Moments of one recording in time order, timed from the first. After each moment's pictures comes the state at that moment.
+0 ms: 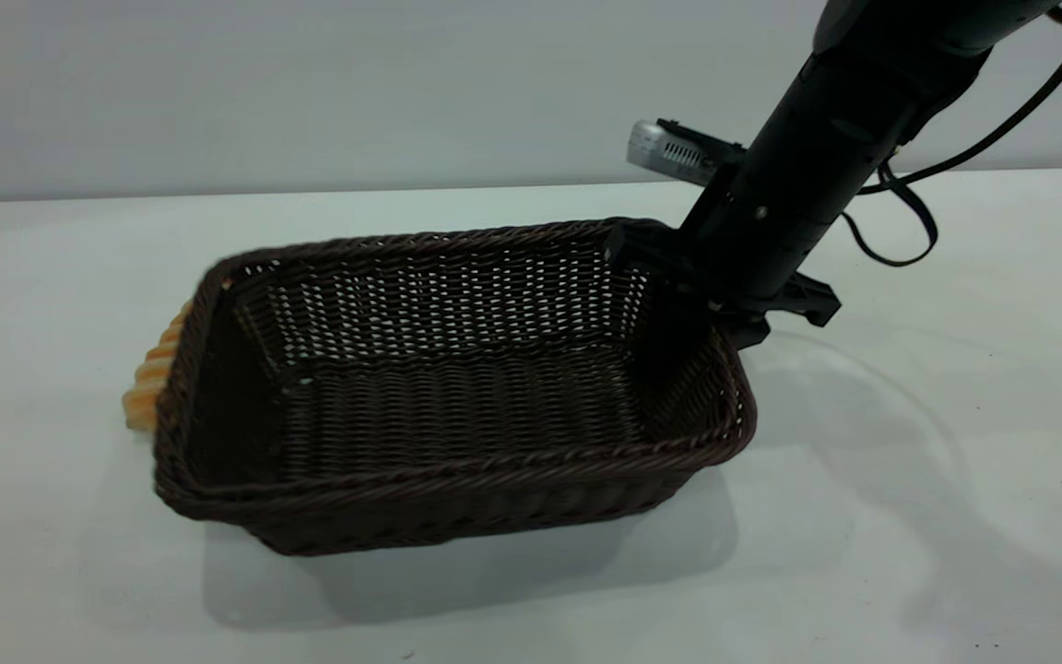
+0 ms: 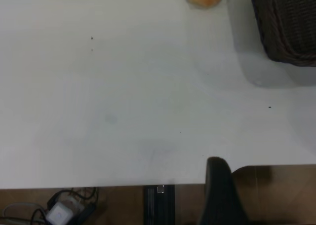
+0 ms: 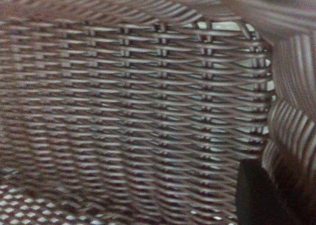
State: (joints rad) left arm -0.04 0.42 -0.69 0.00 1.15 -0.07; right arm 0.33 2.33 -1.51 0.69 0.69 -0.29
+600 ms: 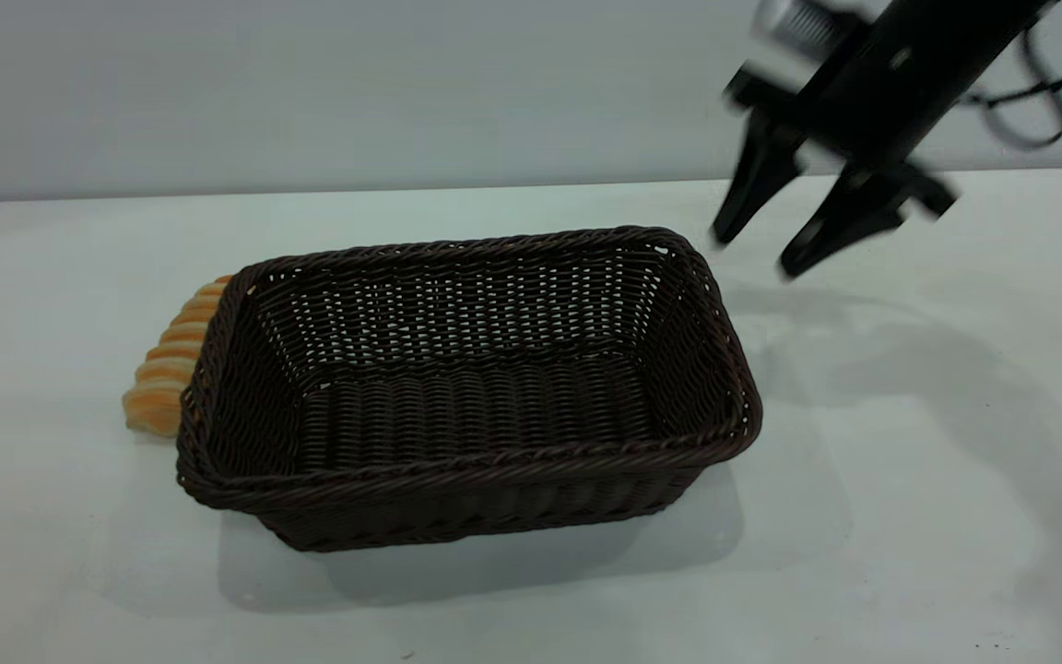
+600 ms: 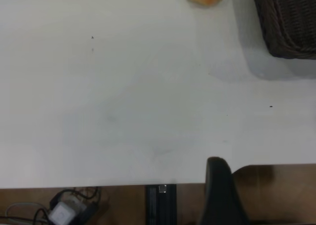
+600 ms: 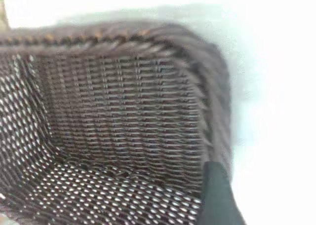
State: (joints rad) left arm -0.04 0.42 -0.69 0.02 1.15 -0.07; right arm 0.12 2.23 -1.62 0.68 0.96 -0.24
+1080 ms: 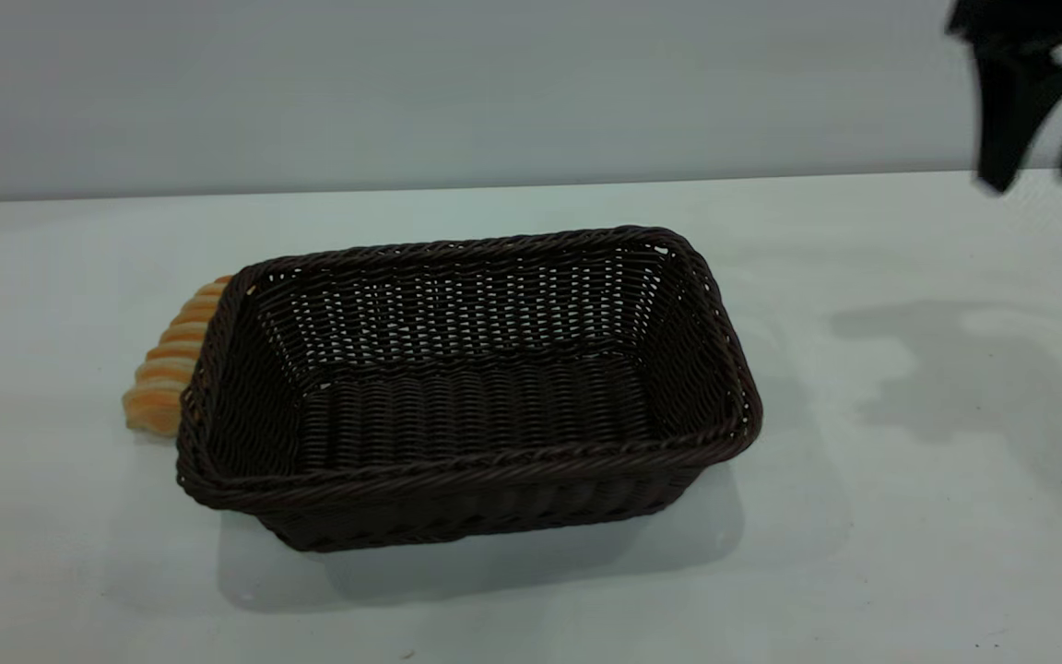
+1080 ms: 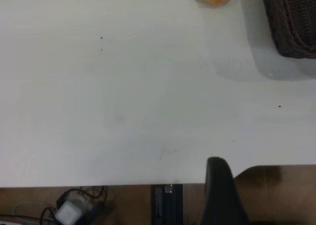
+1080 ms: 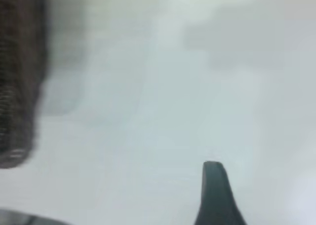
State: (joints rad) left arm -0.04 0.42 -0.69 0.03 1.15 -0.07; right arm 0.08 2.01 -1.62 0.11 1.20 -0.13
